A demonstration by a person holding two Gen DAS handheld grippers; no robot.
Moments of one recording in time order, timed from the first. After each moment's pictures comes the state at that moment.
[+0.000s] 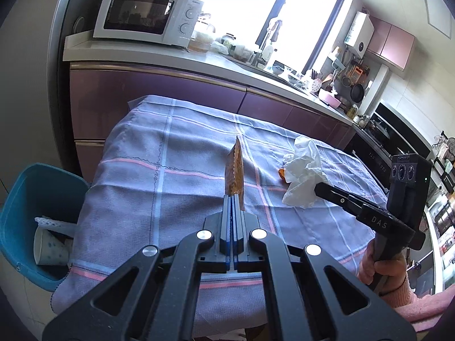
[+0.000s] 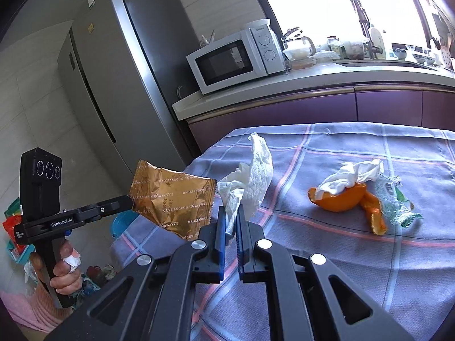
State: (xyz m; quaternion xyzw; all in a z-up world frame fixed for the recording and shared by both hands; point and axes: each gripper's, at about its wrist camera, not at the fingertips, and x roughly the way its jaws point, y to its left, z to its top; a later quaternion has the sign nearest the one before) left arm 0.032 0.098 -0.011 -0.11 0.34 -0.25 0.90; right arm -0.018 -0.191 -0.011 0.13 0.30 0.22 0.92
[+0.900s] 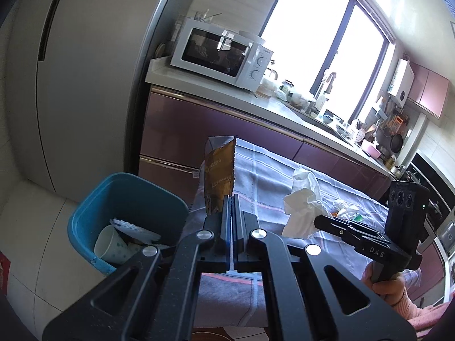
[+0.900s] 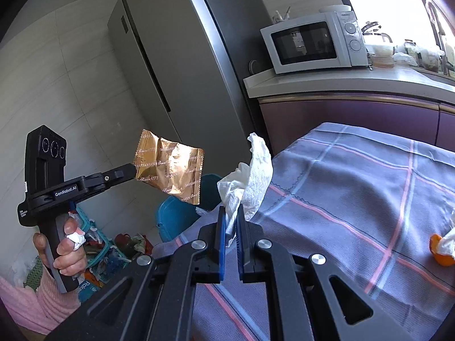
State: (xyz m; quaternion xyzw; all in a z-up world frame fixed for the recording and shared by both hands) left arm -0.018 0.235 0.028 -0.16 0.27 -0.11 0.94; right arm 0.017 -0.067 0.004 0.07 0.31 0.37 0.87
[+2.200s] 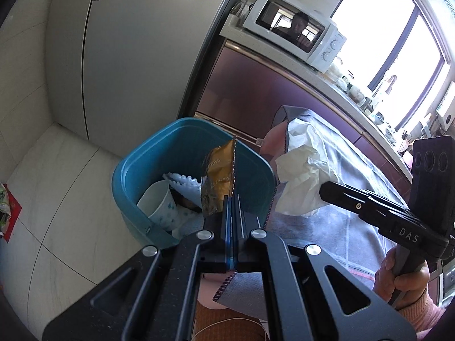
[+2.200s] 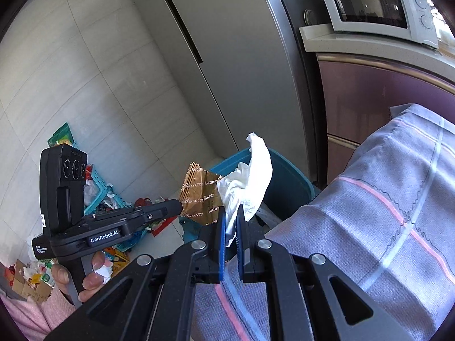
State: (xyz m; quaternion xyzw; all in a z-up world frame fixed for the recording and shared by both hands) left arm 0.013 0.313 -0.074 -0.22 0.37 0.00 0.90; right arm 0.063 0.077 -0.030 0.02 0.39 0.45 0.80
